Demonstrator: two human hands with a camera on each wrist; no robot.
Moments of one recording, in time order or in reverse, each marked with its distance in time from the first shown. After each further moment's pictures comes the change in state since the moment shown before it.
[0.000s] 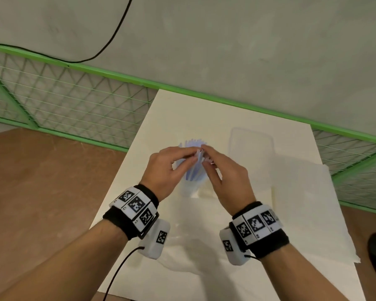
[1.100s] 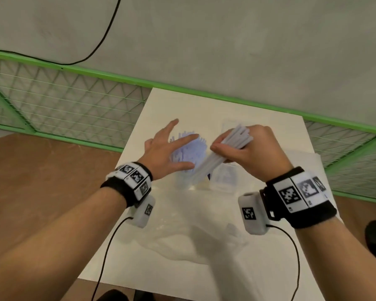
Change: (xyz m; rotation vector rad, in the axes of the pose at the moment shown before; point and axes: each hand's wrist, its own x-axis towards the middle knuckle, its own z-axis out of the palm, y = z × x) left_hand 0.024 -0.023 -0.007 0.531 -0.427 -0.024; right_hand 0.025 -0.030 -0.091 0.102 -0.168 0.201
